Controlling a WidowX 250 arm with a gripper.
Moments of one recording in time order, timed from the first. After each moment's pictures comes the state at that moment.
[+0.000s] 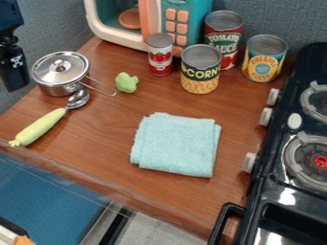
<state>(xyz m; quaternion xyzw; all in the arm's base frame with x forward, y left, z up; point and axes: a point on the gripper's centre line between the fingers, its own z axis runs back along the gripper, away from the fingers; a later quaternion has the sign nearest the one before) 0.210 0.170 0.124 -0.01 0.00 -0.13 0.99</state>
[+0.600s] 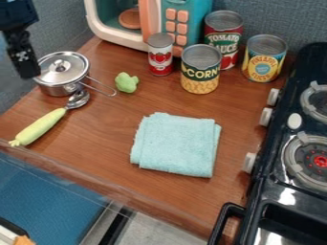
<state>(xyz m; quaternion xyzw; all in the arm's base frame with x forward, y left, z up) 0.262 0.190 0.107 -0.02 -0.05 -0.32 0.95</state>
